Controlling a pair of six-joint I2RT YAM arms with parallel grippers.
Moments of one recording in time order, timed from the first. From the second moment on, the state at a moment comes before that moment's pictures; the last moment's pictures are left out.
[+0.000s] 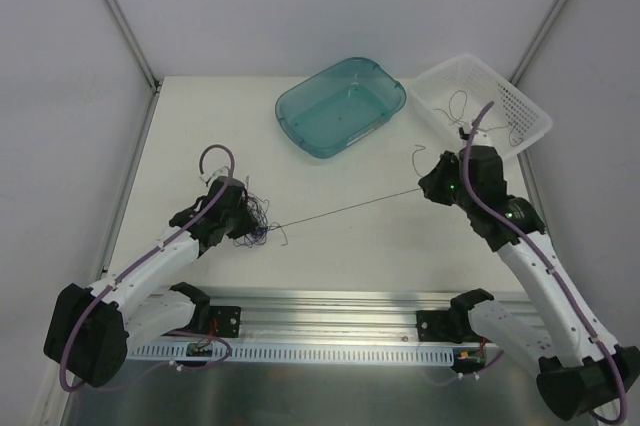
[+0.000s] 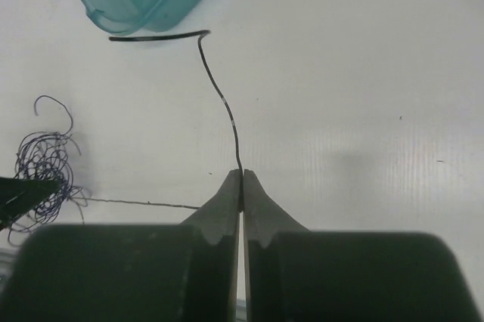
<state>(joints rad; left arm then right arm) -0.45 1.00 0.54 -0.46 -0.14 -0.82 0.40 0.90 0.90 -0.60 0.09 0.55</state>
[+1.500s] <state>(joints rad) -0.54 1.27 0.70 -0.46 0.01 -0.79 0.17 0.95 1.36 -0.96 -0.33 0.32</state>
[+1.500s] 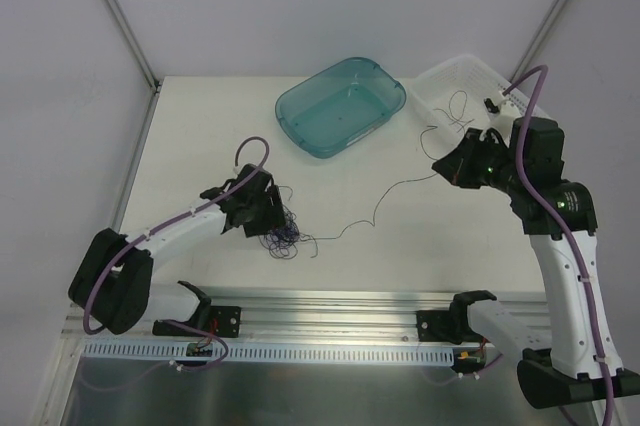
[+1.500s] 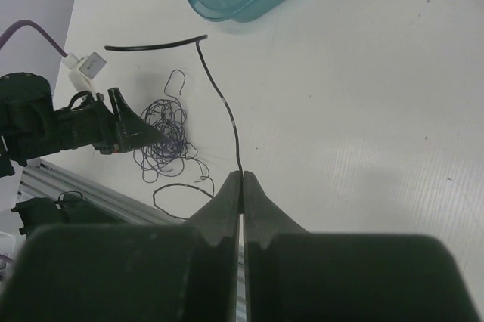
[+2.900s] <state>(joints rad) 0.14 1.39 0.86 -0.54 -0.08 -0.63 0.18 0.90 1.84 -1.25 0.21 0.22</state>
